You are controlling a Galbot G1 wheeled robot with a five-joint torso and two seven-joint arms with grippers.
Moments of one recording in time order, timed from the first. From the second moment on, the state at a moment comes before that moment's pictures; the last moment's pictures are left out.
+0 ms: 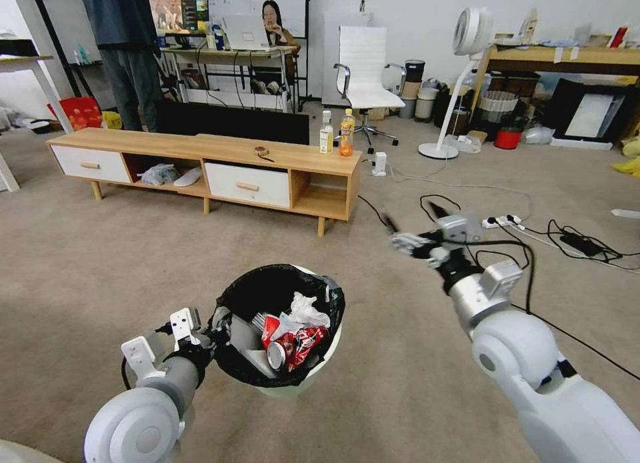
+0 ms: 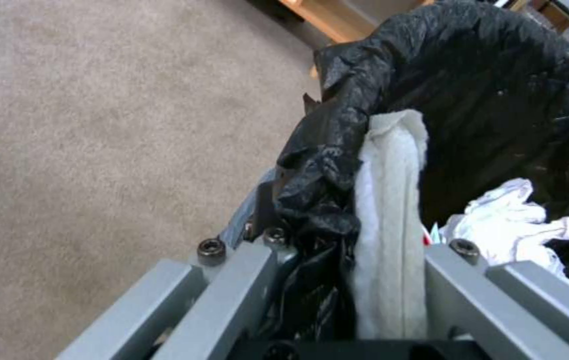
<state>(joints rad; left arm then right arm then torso) 1.29 -1.31 -0.55 -2.27 -0.98 0.69 -0.54 -0.97 0.98 0.36 2.13 0.69 -0.41 0.45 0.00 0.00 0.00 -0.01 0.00</state>
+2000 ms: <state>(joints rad) 1.27 -1.33 -0.52 -2.27 -0.93 0.69 -0.52 -1.36 1.26 0.63 2.17 0.41 -0.27 0.38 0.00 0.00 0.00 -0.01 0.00</state>
